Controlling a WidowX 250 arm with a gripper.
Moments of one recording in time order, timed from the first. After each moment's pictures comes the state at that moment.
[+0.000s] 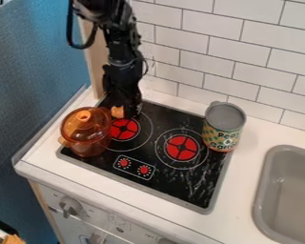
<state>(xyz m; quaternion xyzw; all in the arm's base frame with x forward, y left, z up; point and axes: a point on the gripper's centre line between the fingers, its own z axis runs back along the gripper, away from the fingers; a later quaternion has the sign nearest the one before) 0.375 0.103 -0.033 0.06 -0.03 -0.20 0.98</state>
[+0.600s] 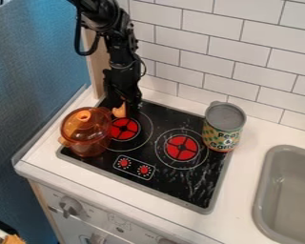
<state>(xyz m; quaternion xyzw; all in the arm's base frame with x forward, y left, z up) 0.401 0.113 -0.054 0.04 -0.03 -0.17 0.98</state>
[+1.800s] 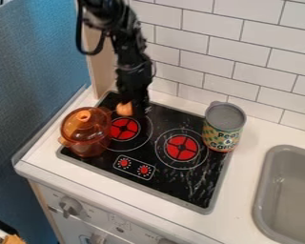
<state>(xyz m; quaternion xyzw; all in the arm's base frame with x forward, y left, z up) 0.389 0.073 -0.027 0.02 -0.07 -0.27 0.96</state>
